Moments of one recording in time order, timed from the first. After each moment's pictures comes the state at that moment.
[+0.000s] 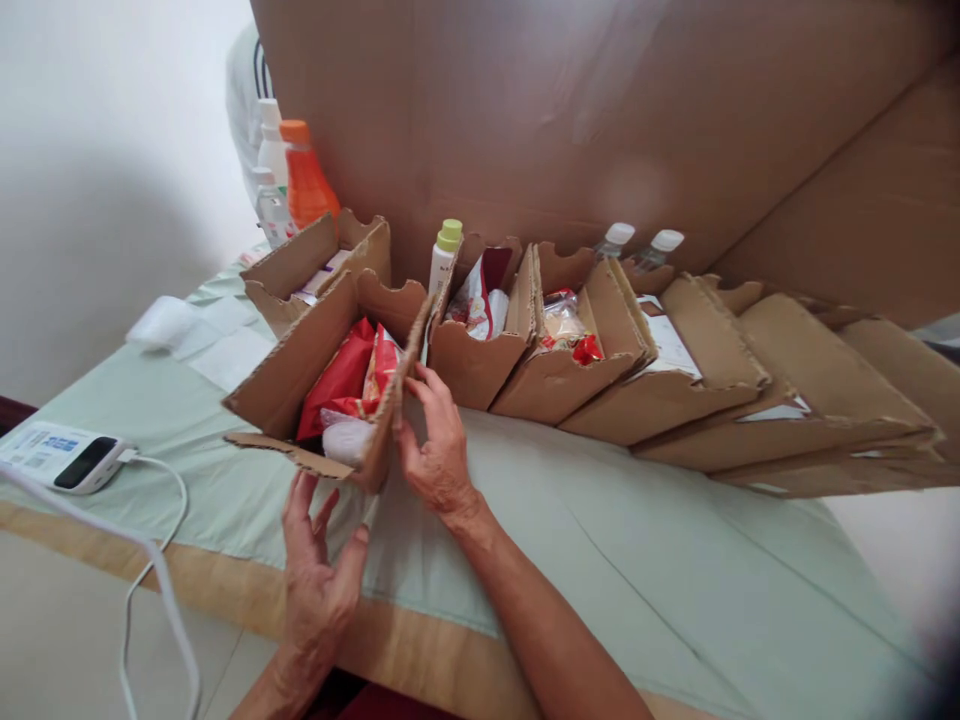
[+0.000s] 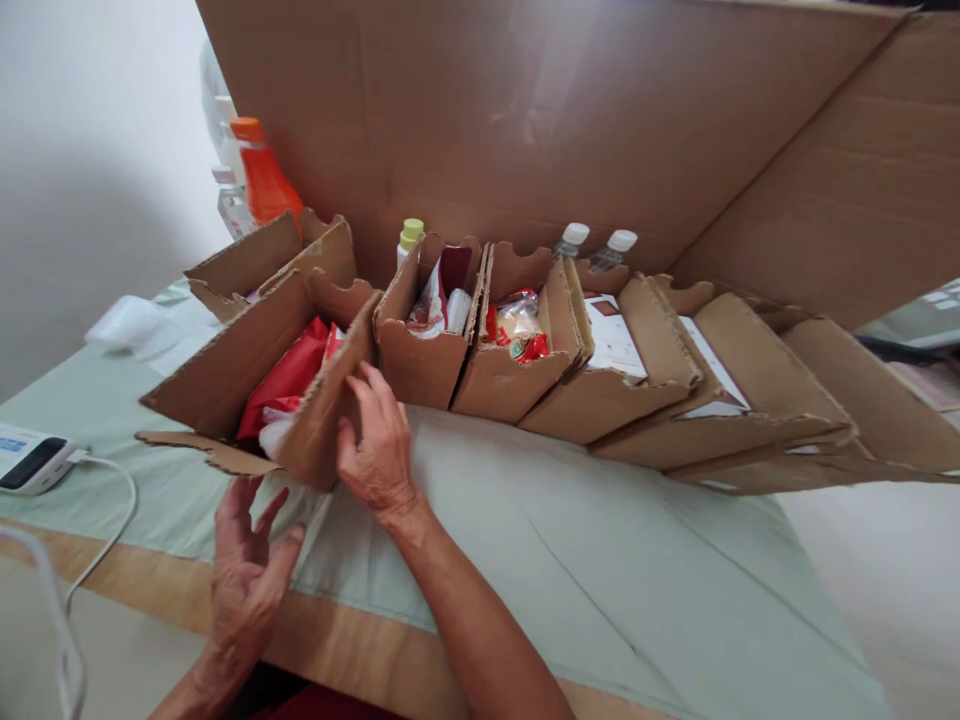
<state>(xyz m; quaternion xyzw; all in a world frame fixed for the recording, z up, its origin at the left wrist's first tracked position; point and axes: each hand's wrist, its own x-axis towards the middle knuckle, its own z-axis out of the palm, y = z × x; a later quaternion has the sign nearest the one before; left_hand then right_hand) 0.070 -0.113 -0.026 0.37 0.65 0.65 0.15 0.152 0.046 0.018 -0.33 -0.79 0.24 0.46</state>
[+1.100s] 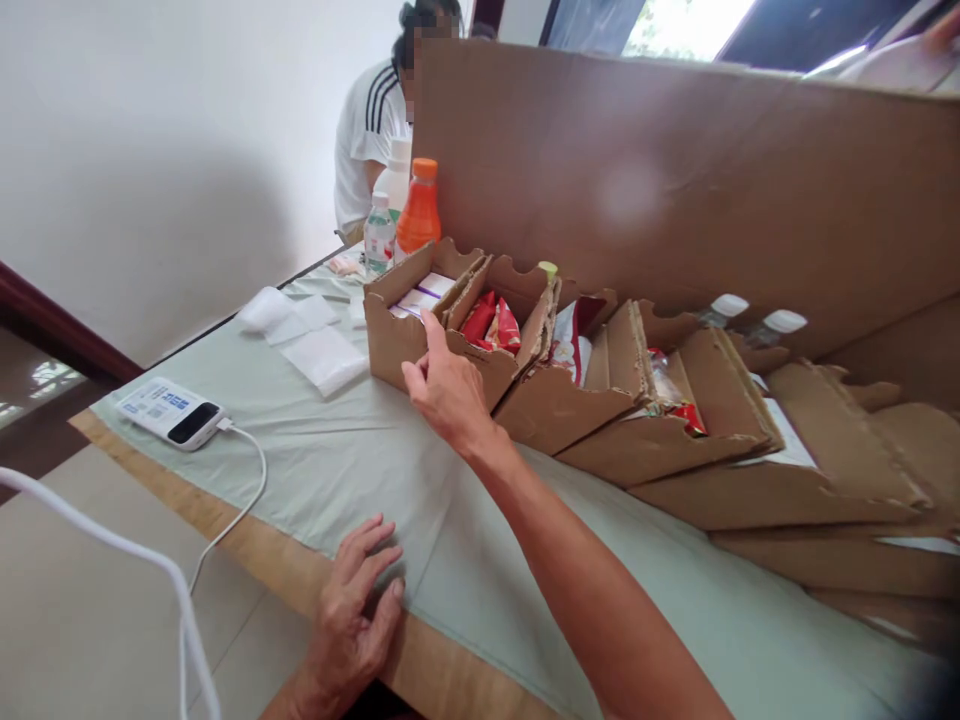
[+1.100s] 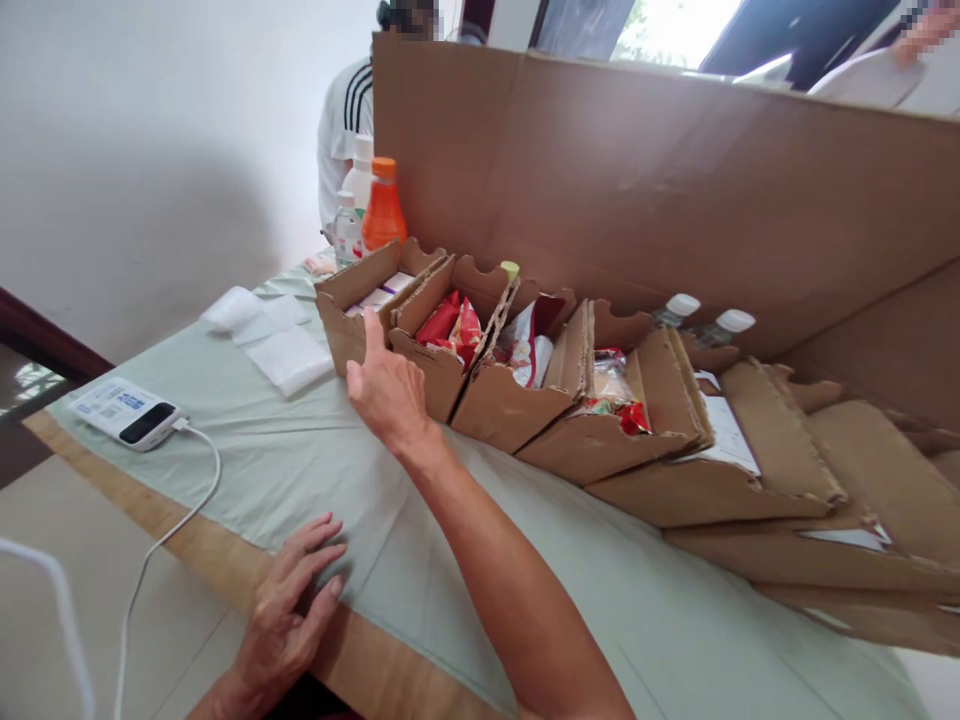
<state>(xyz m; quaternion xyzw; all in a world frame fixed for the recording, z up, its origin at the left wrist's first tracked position) 0.023 -0.158 -0.049 0.55 0.66 0.51 0.02 0.038 0.084 0.103 -0.35 -0.88 0.21 0.24</state>
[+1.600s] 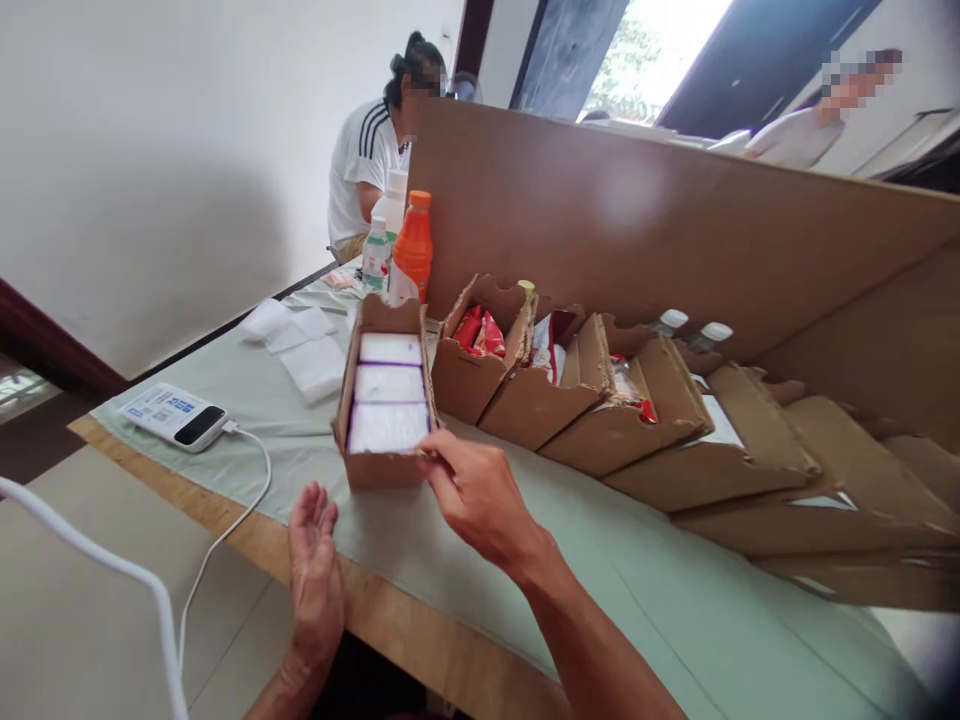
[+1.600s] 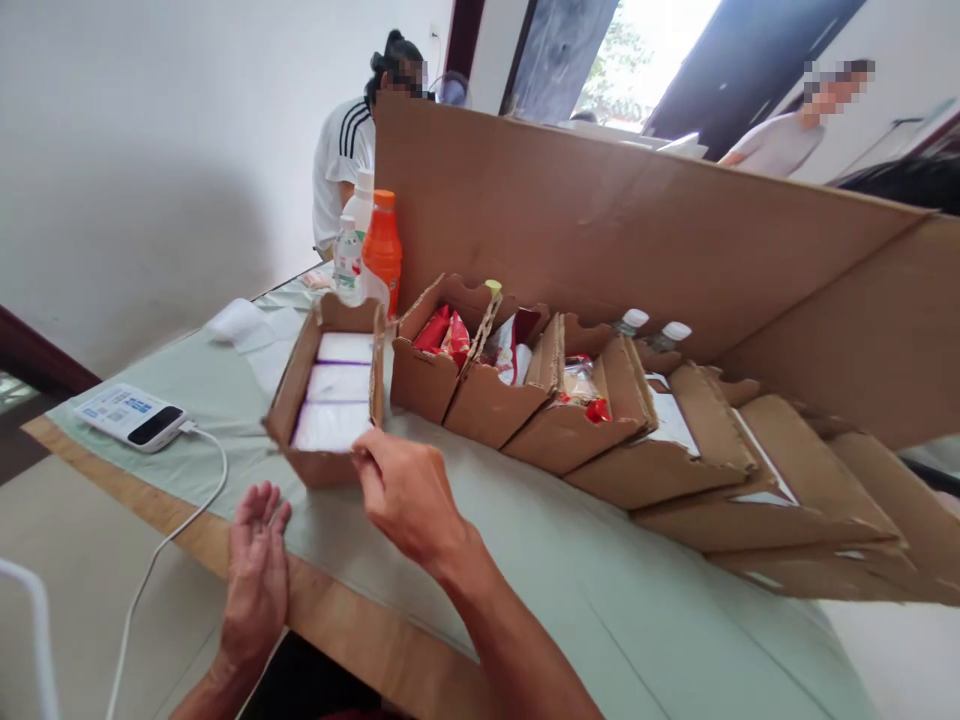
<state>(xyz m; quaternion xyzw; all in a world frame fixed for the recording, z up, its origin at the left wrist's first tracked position) 0.011 -0.152 -0.056 0.18 0.56 0.79 0.17 0.120 0.003 0.107 -0.26 -0.91 0.23 0.24</state>
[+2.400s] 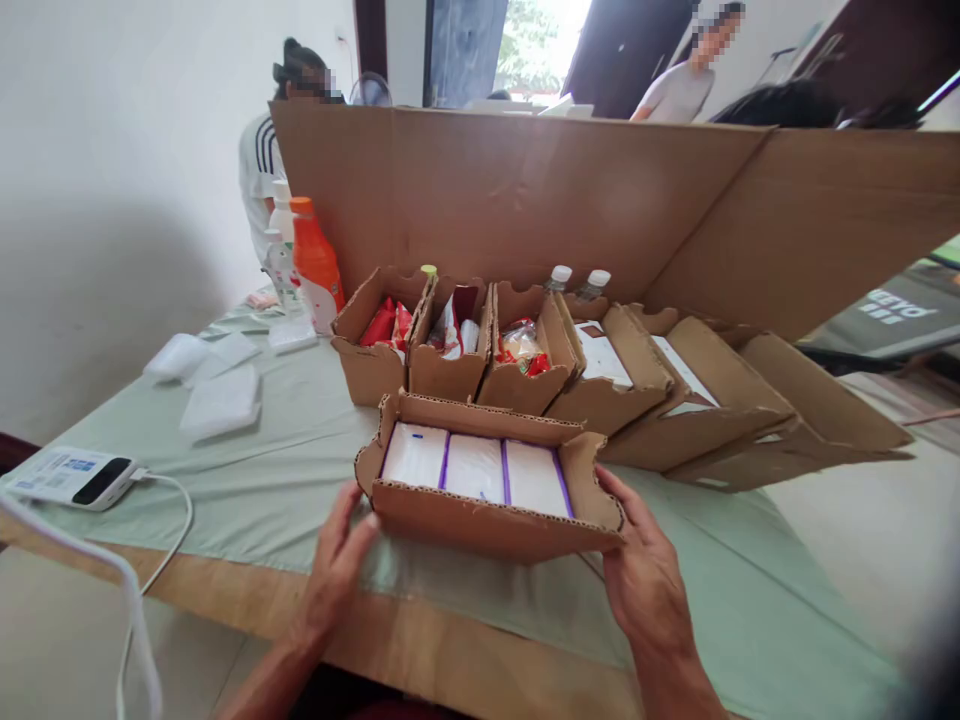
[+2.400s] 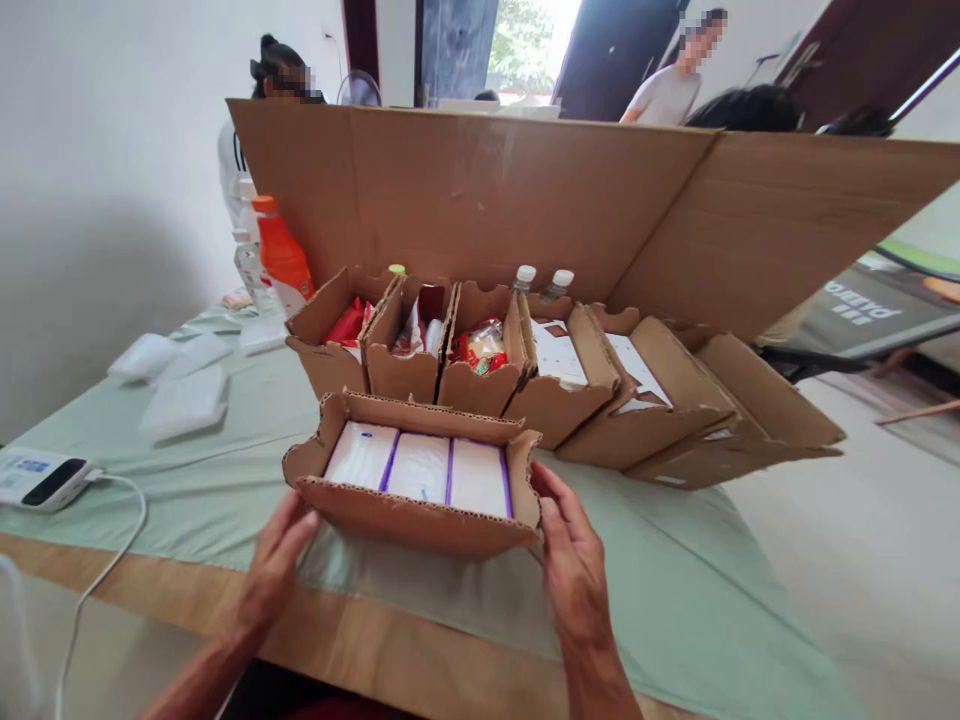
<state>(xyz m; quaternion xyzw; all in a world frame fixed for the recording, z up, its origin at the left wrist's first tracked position) 0.069 -0.097 -0.025 0.35 0.62 0.61 0.35 0.377 -0.001 0.023 -0.52 -0.52 0.41 0.54</state>
